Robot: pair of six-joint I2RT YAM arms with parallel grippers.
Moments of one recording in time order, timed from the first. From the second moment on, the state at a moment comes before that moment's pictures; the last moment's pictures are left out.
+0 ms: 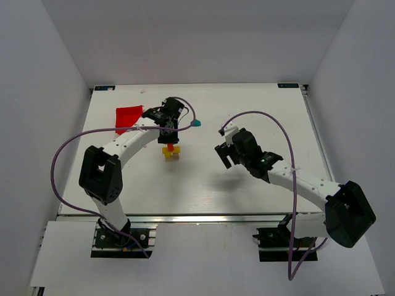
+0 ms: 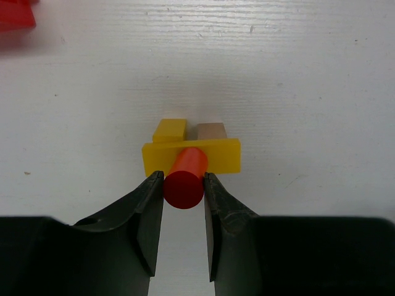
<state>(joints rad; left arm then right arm) -0.53 1.75 1.46 -0.81 -0.28 -0.44 0.73 1.28 0.79 -0.15 0.25 -0.14</state>
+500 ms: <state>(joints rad) -0.53 1.75 1.45 -0.81 -0.28 -0.44 0.73 1.28 0.79 -0.16 0.25 -0.14</state>
